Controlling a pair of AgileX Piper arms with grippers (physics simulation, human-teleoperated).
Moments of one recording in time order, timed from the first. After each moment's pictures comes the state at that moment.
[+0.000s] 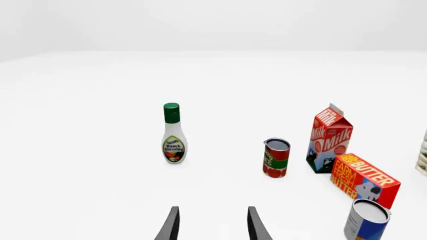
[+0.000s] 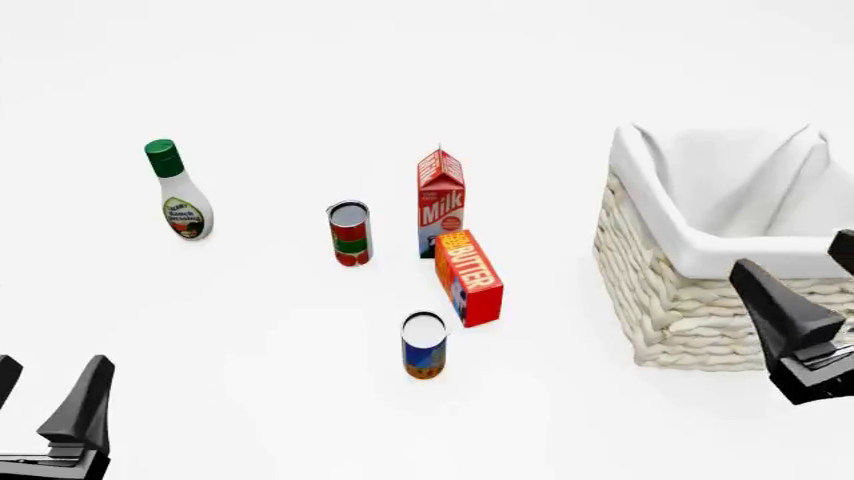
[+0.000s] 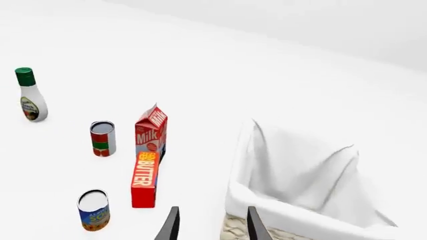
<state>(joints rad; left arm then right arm) 0.00 0.00 0.00 0.00 0.00 0.21 0.37 -0.50 0.26 -0.16</state>
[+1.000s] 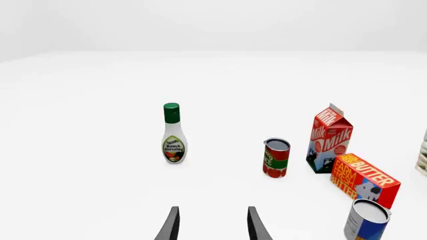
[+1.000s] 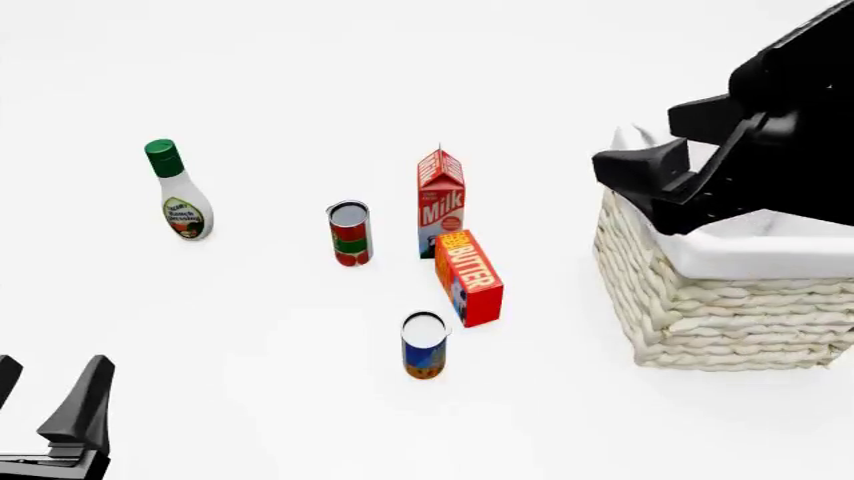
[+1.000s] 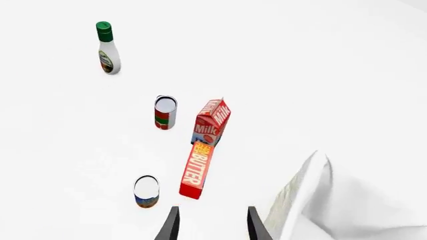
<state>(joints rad) 0.00 0.00 0.00 0.00 0.00 0.49 0.95 -1.12 0.65 -0.22</state>
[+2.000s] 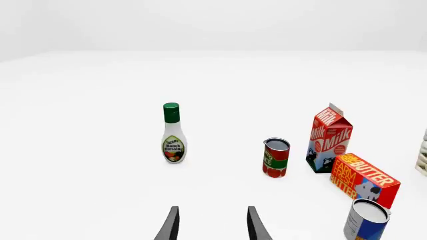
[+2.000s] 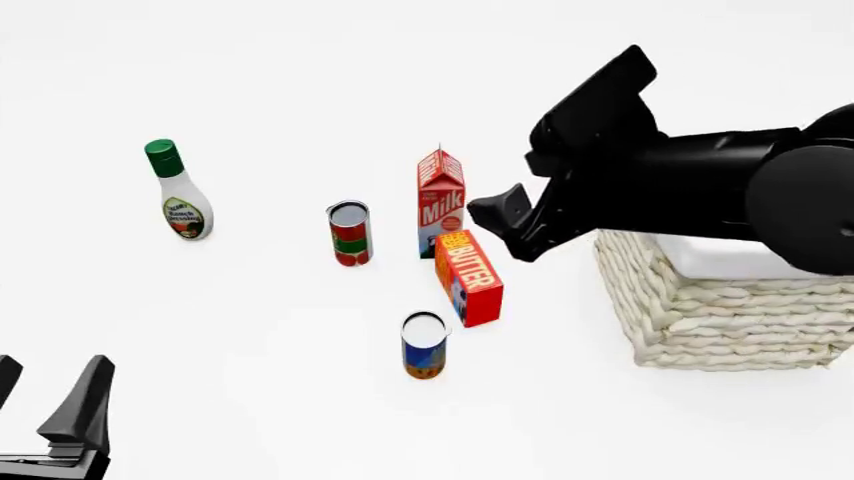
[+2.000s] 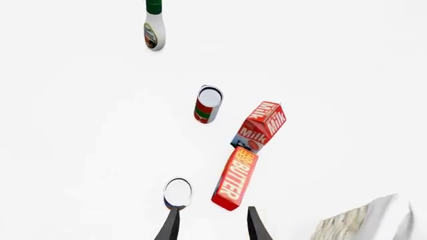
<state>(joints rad) 0.00 0.00 0.00 0.00 0.00 0.66 1.21 -1.15 0.55 -0.23</state>
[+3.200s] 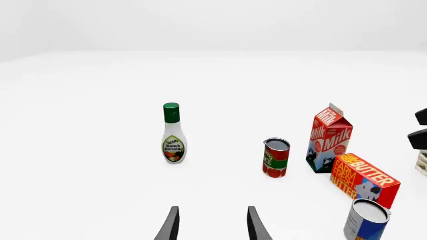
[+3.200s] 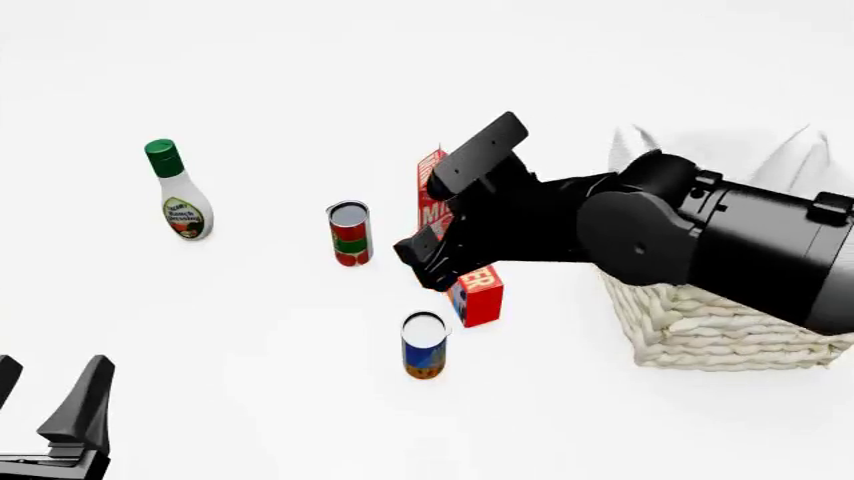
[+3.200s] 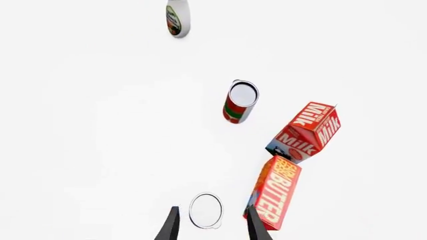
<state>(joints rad) 0.00 0.00 0.00 0.00 0.00 0.75 1.45 -1.17 0.41 -0.14</state>
